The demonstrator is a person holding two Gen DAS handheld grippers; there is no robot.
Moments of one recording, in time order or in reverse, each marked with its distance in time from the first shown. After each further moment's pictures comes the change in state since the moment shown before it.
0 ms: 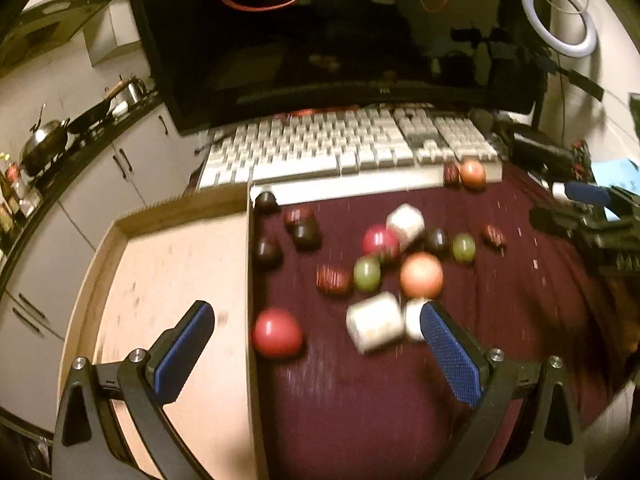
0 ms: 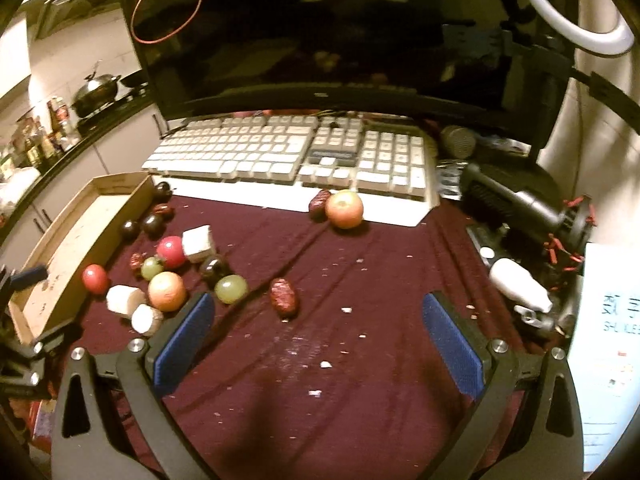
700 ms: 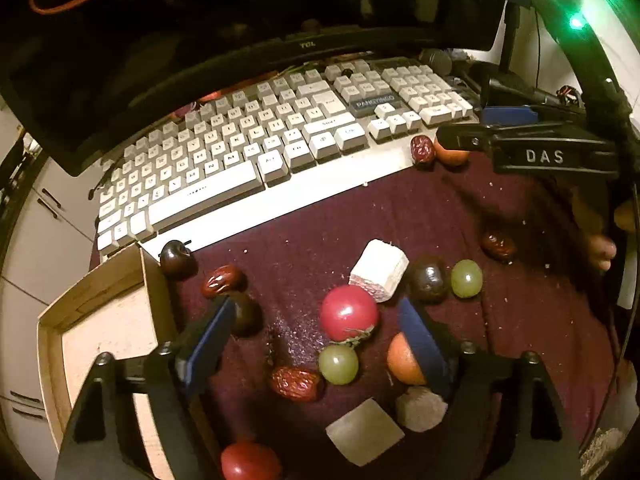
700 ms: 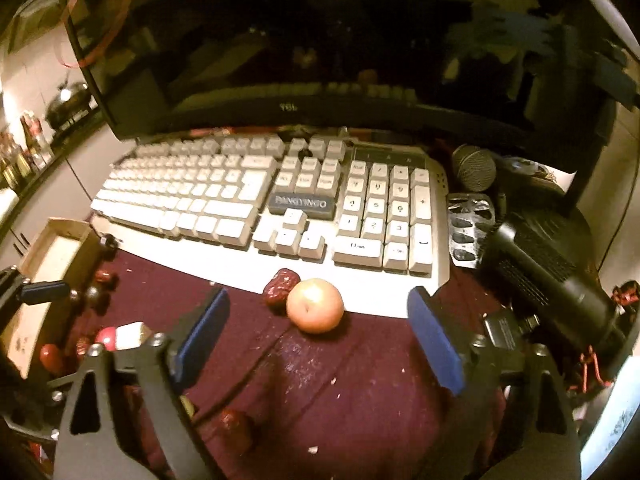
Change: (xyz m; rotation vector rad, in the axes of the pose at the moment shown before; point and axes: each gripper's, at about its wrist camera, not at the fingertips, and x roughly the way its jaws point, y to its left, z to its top) left arm 0.083 -0.026 0.052 0.249 0.188 -0.175; right arm 0.089 -0.035 0.071 0.047 0.076 -0.051
